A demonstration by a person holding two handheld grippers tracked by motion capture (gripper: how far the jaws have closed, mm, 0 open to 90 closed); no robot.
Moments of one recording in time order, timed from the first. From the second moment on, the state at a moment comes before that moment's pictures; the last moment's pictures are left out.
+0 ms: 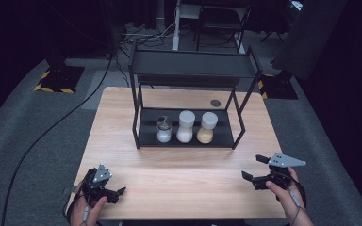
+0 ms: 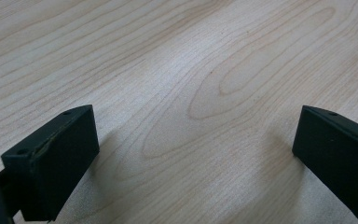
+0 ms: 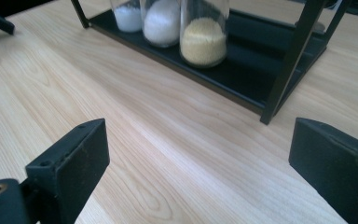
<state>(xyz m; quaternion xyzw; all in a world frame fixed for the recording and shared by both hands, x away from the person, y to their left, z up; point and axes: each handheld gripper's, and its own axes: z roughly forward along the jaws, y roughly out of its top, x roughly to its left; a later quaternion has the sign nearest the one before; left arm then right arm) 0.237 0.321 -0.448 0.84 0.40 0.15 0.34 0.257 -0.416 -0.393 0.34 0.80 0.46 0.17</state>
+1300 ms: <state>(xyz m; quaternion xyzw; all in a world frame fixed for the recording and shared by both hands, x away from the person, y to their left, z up) 0.237 0.321 -0.448 0.84 0.40 0.15 0.34 0.264 -0.420 -0.443 0.36 0.82 0.41 0.15</state>
